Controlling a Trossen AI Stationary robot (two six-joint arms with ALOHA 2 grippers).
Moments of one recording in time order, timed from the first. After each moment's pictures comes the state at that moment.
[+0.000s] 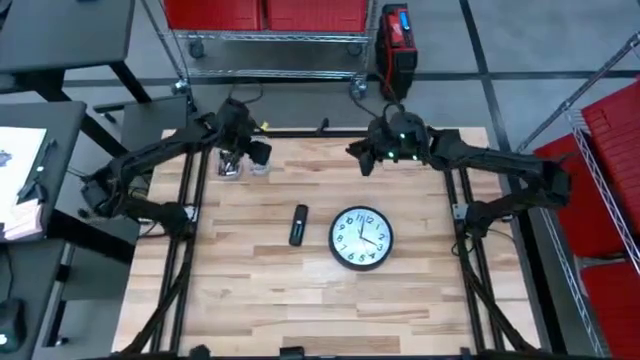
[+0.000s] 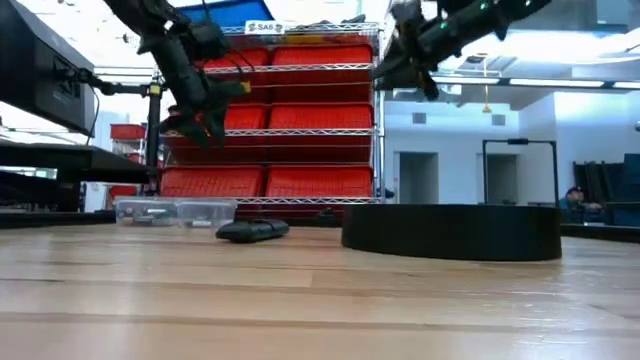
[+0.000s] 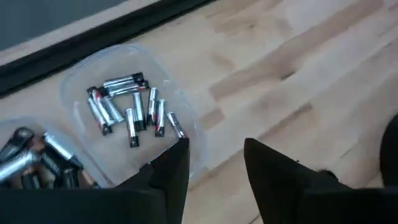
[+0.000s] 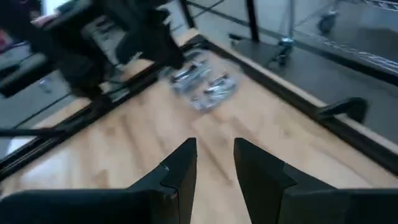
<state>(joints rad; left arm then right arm) 0.81 1.35 1.03 -0.59 0.08 -0.27 -0.46 1.33 1.02 -0.15 -0.08 0.34</state>
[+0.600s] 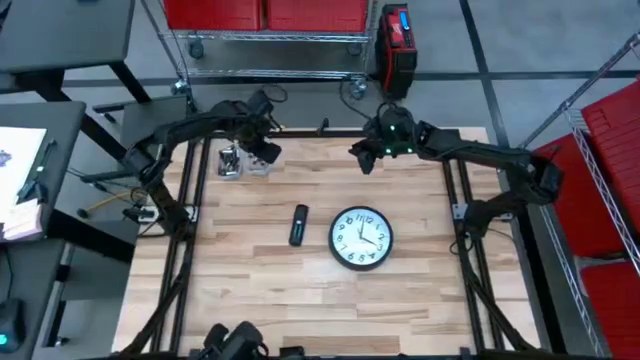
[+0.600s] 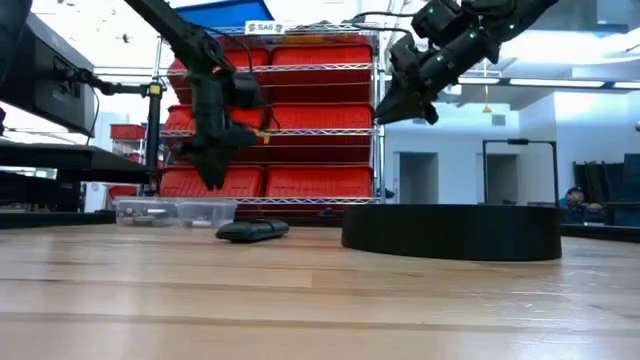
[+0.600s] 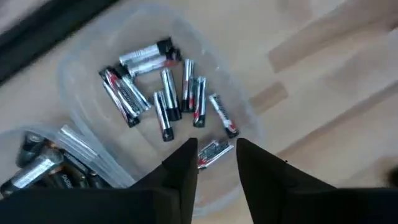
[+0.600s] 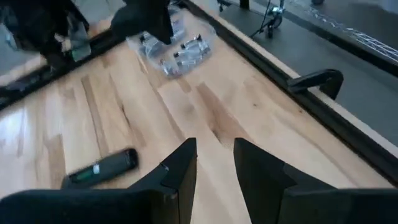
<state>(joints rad) 0.83 1.73 1.28 -0.82 0.01 -0.18 -0.54 1.40 1.02 -0.24 -0.18 0.12</state>
